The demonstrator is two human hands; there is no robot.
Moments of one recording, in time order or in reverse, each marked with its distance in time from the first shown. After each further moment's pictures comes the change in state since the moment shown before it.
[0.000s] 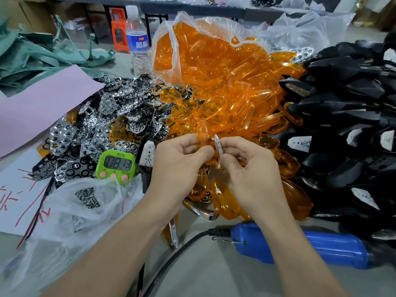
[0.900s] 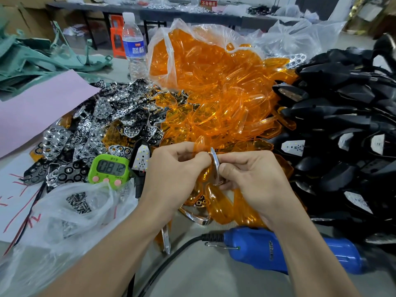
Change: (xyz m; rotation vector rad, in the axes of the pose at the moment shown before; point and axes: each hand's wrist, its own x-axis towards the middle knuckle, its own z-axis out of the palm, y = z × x) left_hand -0.001 -0.008 -0.001 0.193 0.014 0.083; right_hand 0.006 0.017 -0.019 0.228 -0.156 0.256
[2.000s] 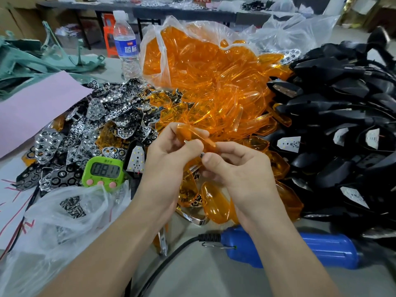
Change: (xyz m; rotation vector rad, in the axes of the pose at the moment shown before) left_hand 0.007 0.007 0.001 -0.499 -0.094 -0.074; right_hand -0.013 -0.021 0.024 0.415 0.134 0.014
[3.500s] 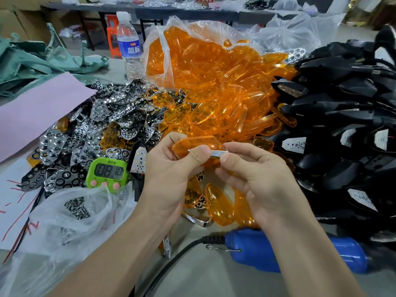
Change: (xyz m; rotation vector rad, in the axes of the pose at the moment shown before) left_hand -0.005 -0.003 0.001 -0.042 0.088 0.018; right_hand 0.004 -0.010 -0.014 0.164 0.046 0.178
